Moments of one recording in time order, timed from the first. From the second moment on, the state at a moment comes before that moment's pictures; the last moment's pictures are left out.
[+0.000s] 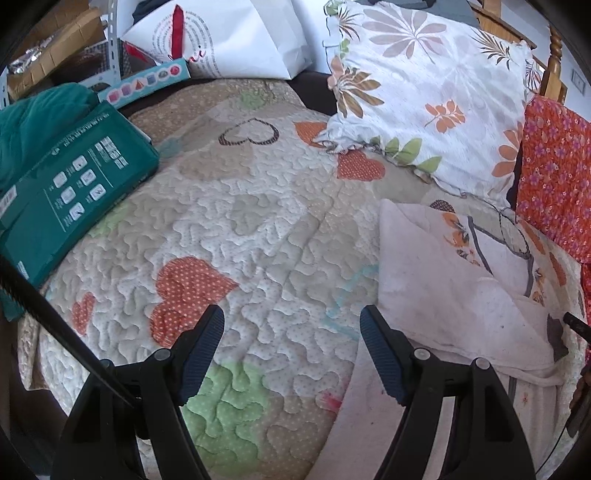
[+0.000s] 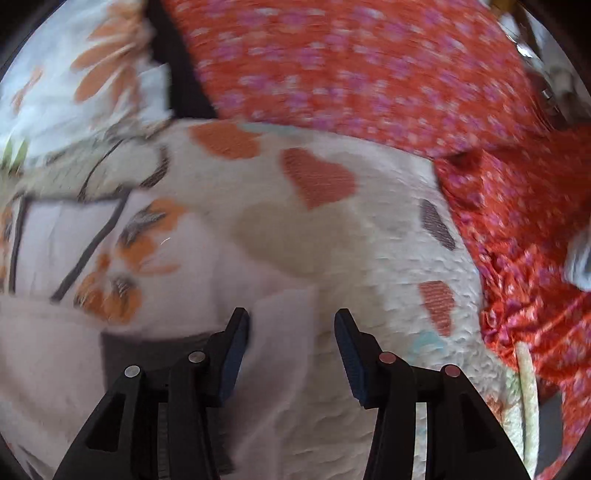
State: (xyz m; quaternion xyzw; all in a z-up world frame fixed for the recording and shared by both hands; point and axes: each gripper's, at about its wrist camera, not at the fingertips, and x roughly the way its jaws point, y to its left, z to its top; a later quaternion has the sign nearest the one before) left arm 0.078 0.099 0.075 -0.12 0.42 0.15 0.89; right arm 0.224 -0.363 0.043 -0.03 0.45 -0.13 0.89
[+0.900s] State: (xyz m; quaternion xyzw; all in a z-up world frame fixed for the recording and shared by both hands) left arm 0.084 0.108 0.021 -0.17 0.51 0.07 0.84; right arm 0.074 -0.427 0.032 0.17 0.45 -0.02 0.87
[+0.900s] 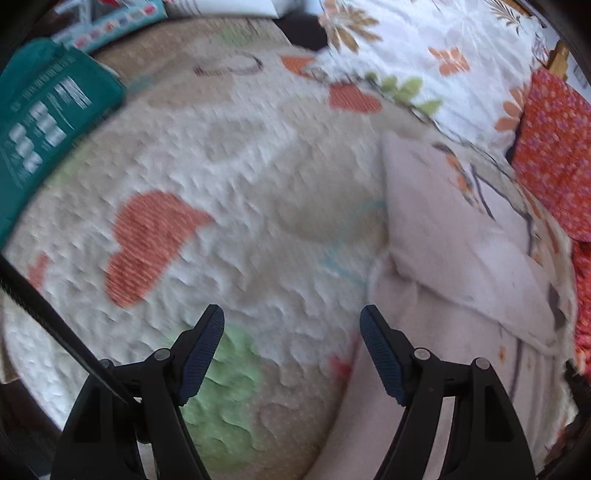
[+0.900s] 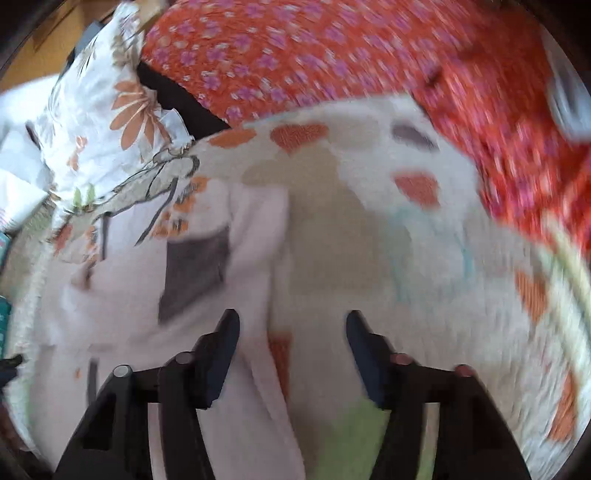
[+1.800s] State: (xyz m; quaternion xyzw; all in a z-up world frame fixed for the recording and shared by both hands) left arm -0.081 0.051 -0.013 -0.26 0.52 -0.13 0.81; right arm -0.100 -0.366 -0.043 0.42 0.47 0.21 0.75
